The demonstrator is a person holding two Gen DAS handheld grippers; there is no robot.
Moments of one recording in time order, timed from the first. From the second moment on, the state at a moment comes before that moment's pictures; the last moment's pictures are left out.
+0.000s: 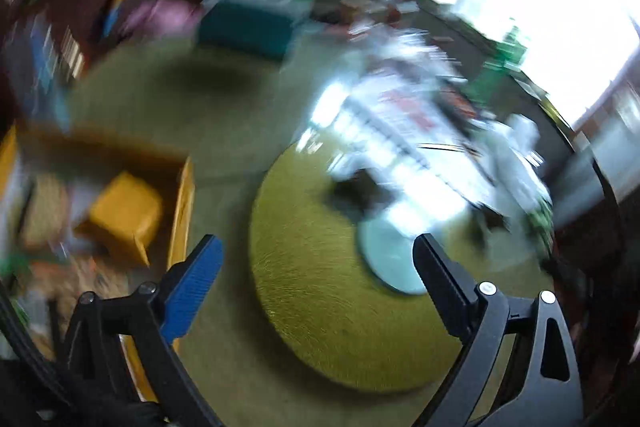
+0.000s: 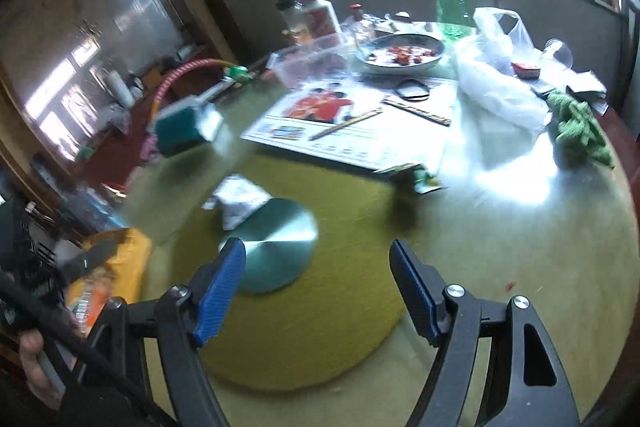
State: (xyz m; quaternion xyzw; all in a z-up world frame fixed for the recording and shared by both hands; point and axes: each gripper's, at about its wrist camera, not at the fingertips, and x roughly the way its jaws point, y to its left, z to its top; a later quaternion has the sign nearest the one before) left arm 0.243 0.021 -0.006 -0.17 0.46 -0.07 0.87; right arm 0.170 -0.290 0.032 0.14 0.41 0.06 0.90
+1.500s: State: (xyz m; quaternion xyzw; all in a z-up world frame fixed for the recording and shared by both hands) left arm 0.309 -0.095 0.012 0.01 0.43 -0.11 0.89; right arm 0.215 -0.344 0.024 0.15 0.42 0.04 0.90
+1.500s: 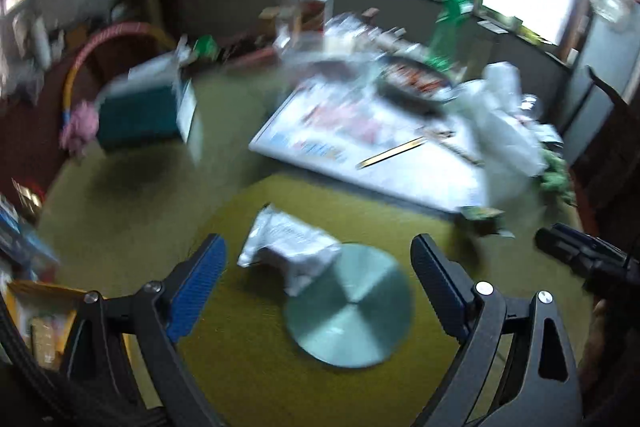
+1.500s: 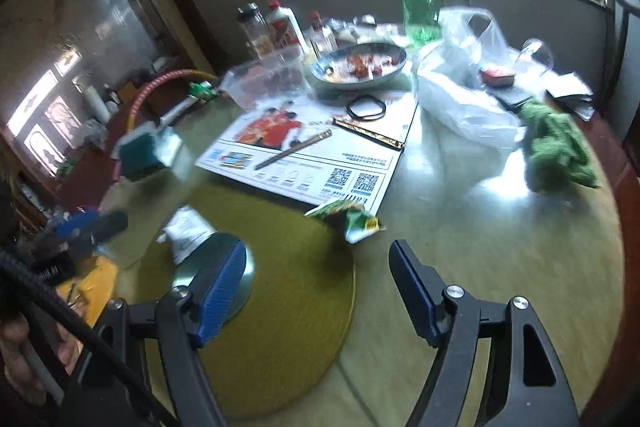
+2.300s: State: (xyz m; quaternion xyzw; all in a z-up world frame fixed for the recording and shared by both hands) left arm 0.318 -0.083 -0.056 0.01 0.47 -0.15 0.87; right arm 0.206 -0.297 -0.044 0.09 0.47 0.03 0.87
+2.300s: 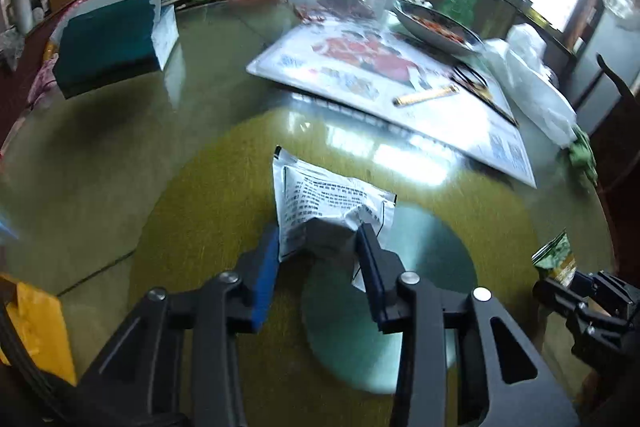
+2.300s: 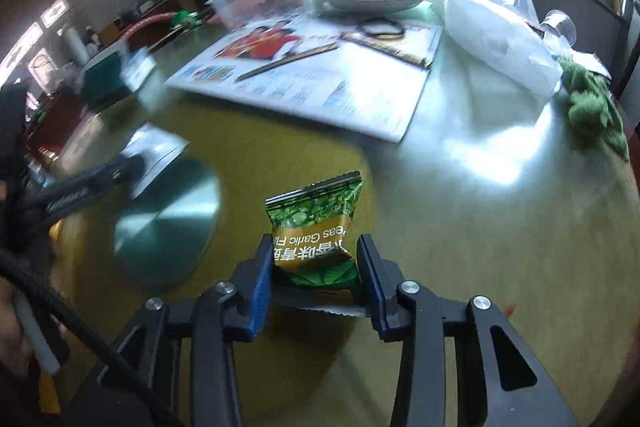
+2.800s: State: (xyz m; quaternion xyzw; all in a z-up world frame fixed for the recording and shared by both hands) left arm 0.087 -0.036 -0.054 0.03 0.48 -0.24 0.84; right arm 0.066 -0.232 -0.046 0.12 0.46 0.09 0.88
